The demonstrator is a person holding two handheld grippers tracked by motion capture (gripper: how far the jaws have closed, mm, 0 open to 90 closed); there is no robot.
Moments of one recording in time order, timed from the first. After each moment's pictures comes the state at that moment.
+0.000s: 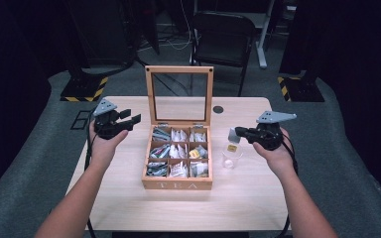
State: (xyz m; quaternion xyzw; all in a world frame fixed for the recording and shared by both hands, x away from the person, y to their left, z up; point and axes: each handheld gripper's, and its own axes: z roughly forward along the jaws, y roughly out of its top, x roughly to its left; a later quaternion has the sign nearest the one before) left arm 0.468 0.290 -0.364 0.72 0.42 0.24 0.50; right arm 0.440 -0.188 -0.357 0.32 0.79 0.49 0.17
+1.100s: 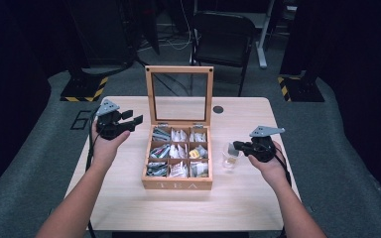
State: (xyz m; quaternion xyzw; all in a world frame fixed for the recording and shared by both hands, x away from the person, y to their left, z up) left arm 0.470 0.285 -0.366 0.72 0.41 0.24 0.50; right arm 0.441 -0.188 -0.418 0.35 0.81 0.45 0.16
